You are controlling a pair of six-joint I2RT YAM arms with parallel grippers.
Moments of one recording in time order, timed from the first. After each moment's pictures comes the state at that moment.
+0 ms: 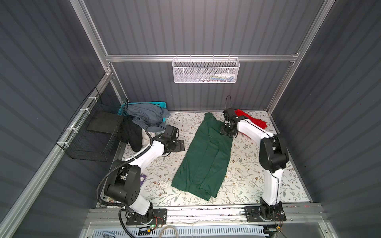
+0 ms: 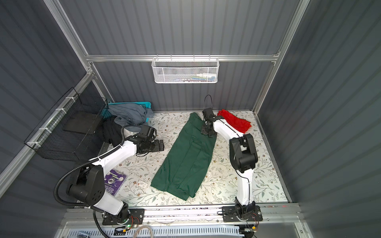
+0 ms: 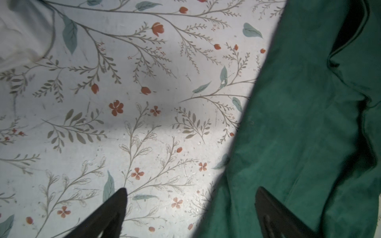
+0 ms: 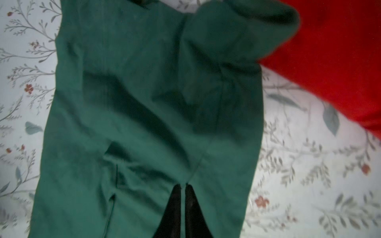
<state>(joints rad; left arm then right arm) -0.43 1.57 1.08 -0.56 -0.03 -0.44 0.34 2.13 1.75 -0.74 0.07 0.44</state>
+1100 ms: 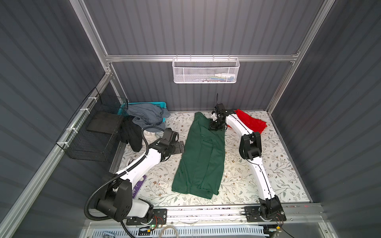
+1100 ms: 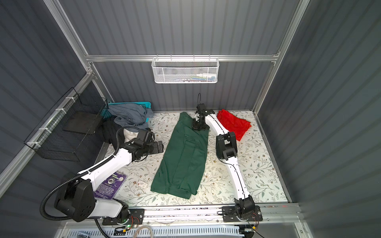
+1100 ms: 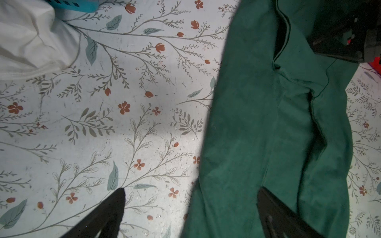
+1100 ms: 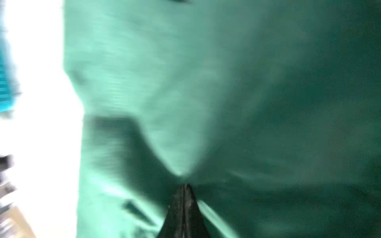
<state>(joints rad) -0.46 1.40 0.96 -0.49 -0.10 -0.48 0.34 2.67 2.51 -0.96 -0.42 0.35</state>
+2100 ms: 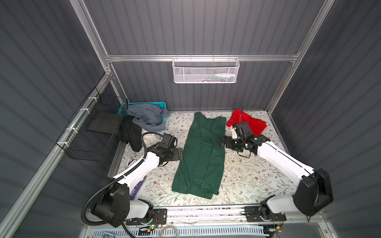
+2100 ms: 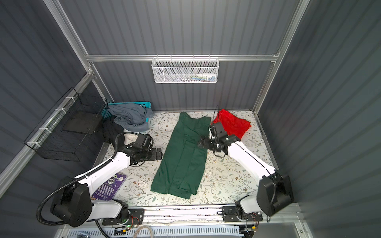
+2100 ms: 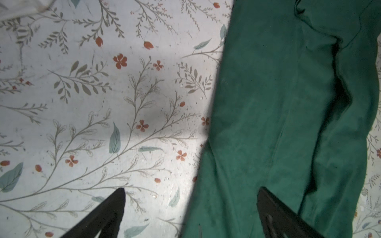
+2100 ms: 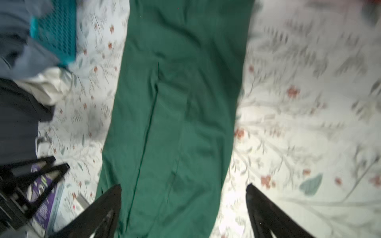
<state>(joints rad) -0.46 1.33 0.89 -0.61 -0.02 -0.46 0.47 1.36 1.02 -0.61 -0.13 0.59</state>
